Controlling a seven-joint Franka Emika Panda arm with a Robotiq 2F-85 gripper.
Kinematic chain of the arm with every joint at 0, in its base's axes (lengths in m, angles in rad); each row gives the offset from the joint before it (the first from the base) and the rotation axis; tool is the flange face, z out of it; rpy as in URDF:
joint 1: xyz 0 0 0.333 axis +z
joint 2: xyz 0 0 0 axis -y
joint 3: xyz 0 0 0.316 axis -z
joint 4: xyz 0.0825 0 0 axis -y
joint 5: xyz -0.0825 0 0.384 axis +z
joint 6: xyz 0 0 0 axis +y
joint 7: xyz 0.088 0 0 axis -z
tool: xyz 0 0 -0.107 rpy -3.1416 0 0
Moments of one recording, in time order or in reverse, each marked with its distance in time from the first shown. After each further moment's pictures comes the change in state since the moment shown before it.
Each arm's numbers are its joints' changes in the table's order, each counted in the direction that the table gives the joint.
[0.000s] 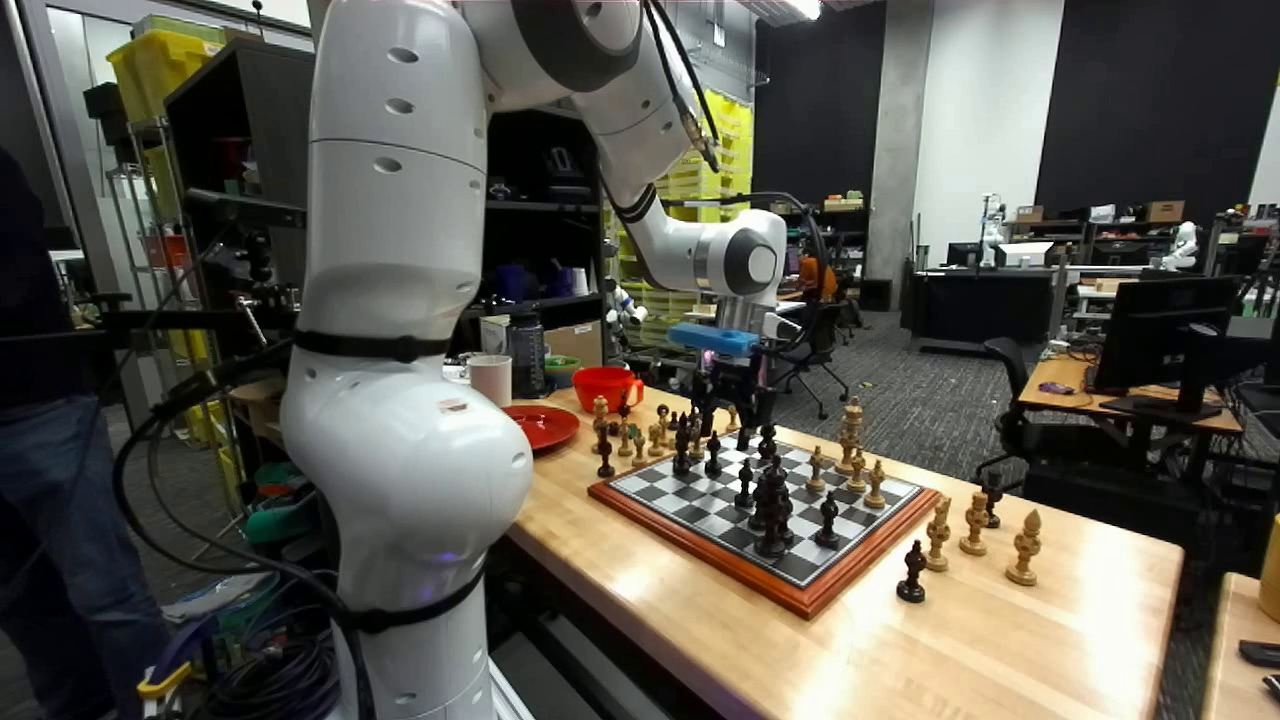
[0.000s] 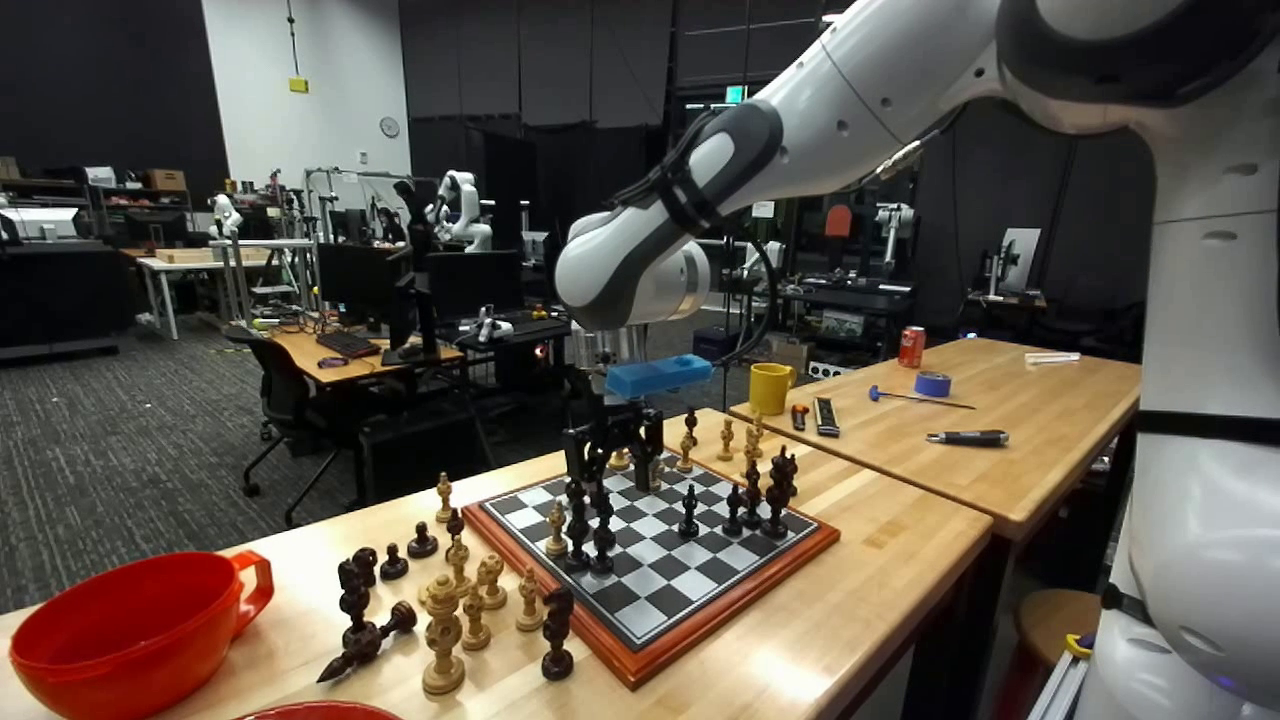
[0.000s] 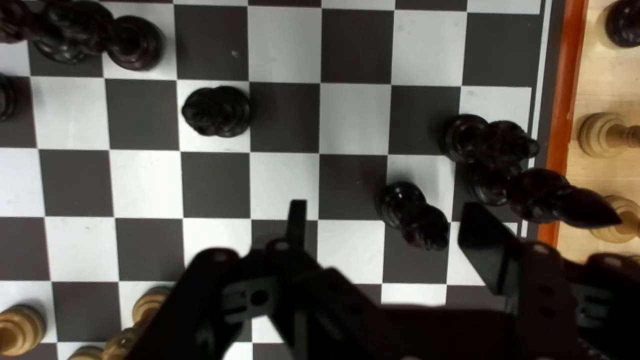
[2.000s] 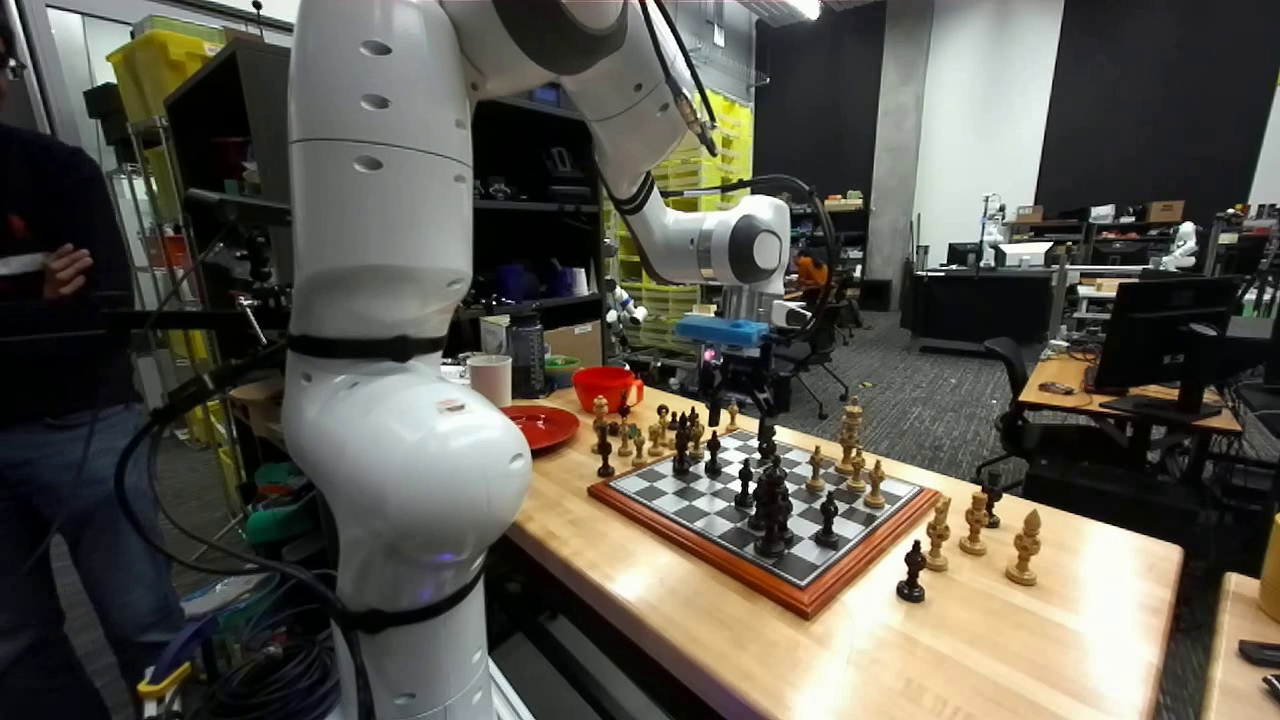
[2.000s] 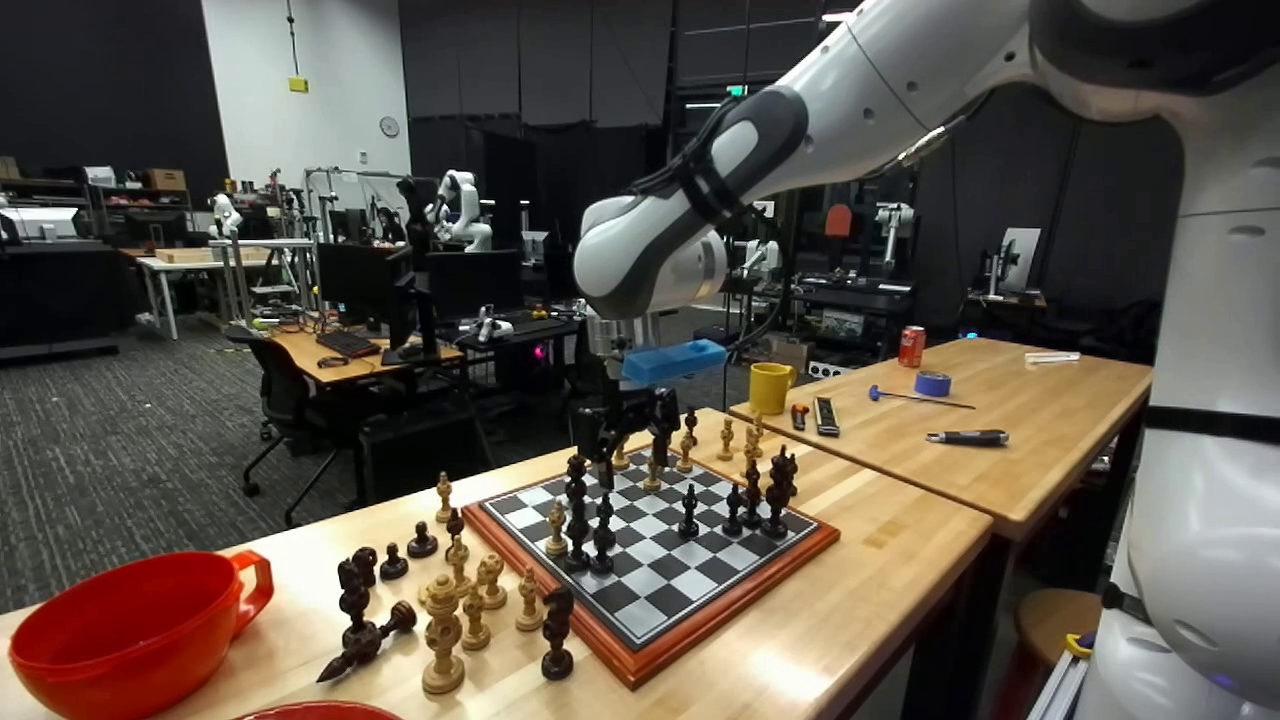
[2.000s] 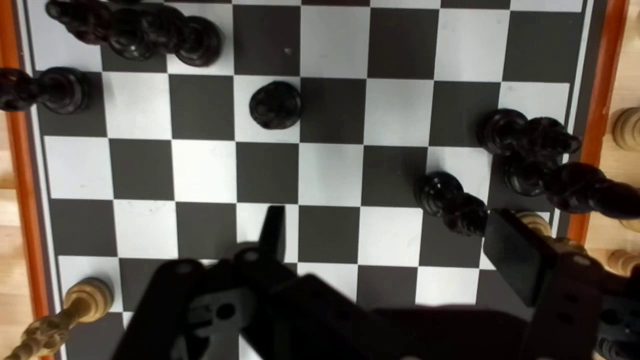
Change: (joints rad) arm -0.011 0.055 0.016 -0.030 -0.052 -0.011 0.000
